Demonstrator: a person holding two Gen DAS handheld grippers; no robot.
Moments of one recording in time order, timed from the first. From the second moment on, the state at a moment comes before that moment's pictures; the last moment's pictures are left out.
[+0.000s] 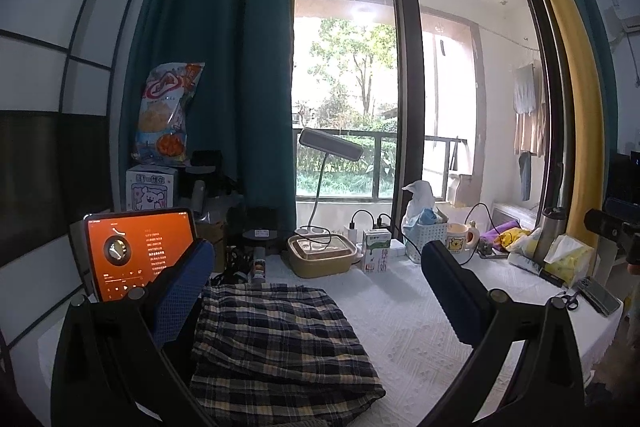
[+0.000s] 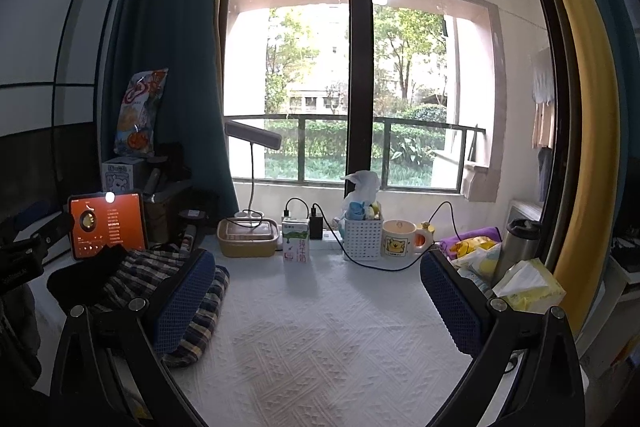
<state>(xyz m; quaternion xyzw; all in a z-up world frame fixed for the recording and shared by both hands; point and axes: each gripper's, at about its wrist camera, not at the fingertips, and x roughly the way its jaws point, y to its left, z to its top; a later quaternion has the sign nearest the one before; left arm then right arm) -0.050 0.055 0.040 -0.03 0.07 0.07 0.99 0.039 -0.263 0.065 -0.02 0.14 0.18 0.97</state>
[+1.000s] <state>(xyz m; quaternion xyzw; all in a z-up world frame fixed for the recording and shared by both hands) -0.049 0.056 0.041 -0.03 0.08 0.07 0.99 0.038 -0.259 0.064 -0.02 0.14 0.18 0.97</state>
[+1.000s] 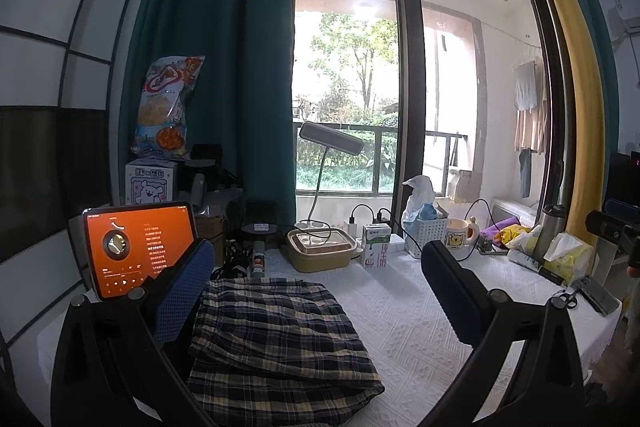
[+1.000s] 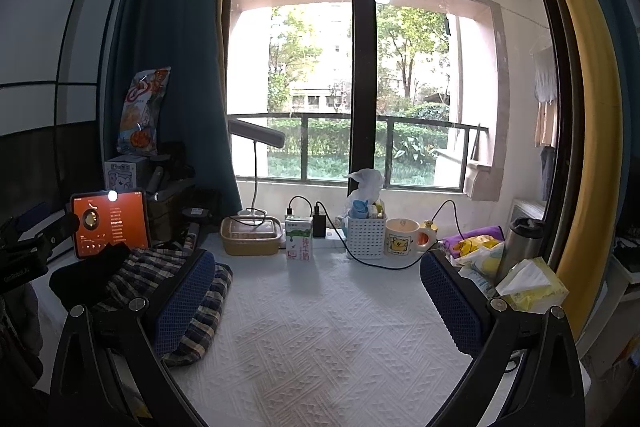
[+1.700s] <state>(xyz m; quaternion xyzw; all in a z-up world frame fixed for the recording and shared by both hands) -0.047 0.057 0.040 -0.03 0.08 0.08 0.99 0.038 -0.260 0.062 -0.02 0.14 0.19 0.97</state>
